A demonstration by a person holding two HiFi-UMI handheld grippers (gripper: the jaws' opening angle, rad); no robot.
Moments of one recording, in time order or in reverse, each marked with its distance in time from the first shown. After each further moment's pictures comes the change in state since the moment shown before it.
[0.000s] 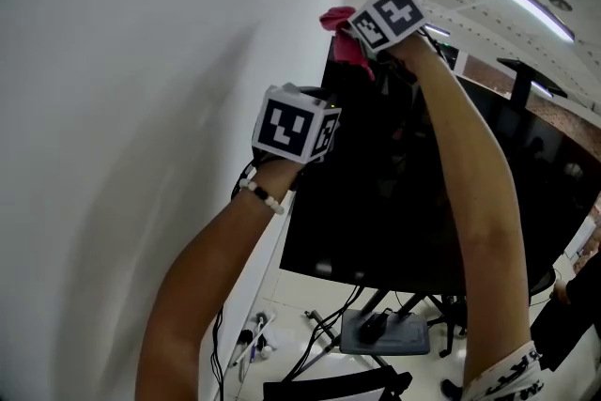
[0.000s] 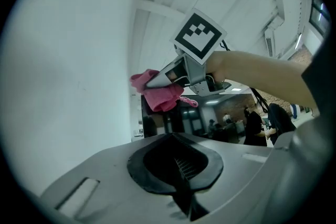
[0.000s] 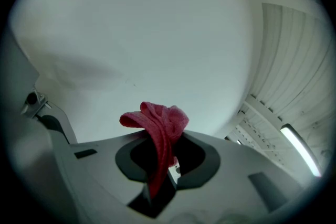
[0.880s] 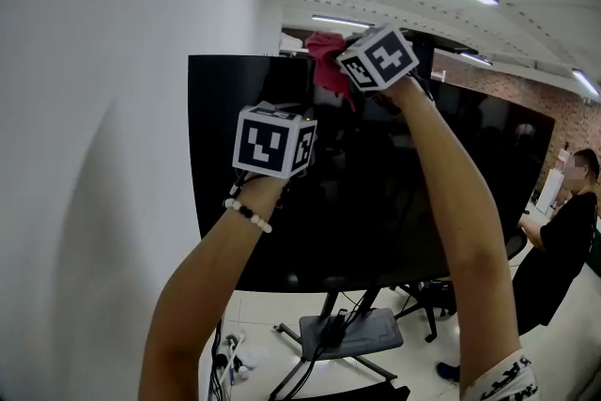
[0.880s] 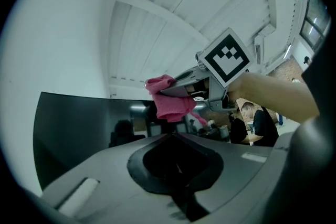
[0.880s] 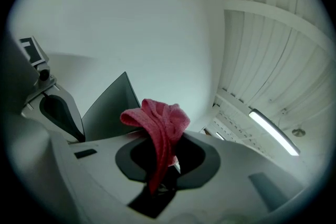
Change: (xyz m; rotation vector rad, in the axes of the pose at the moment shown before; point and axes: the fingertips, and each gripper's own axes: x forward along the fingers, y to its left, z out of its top) left arm 0.107 -0.197 0.033 -0.019 -0.029 -0.159; right arm -0.143 -0.118 -0.202 0.053 0.013 -0.196
